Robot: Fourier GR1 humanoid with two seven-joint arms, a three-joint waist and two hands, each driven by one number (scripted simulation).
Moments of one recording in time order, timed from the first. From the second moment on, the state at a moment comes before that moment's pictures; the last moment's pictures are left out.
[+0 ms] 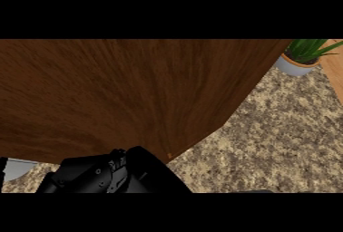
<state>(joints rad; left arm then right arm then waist) 0.36 0.73 -0.16 -2.07 0.92 0.19 -0.49 -0.85 -0.03 0.71 -2.00 -0.15 -0.51 0.73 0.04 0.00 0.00</state>
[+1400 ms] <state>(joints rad) 0.32 0.65 -0.09 -2.06 0.86 0.18 -0.40 -1.22 -0.01 0.37 -1.16 -0.23 -0.18 0.25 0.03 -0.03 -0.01</state>
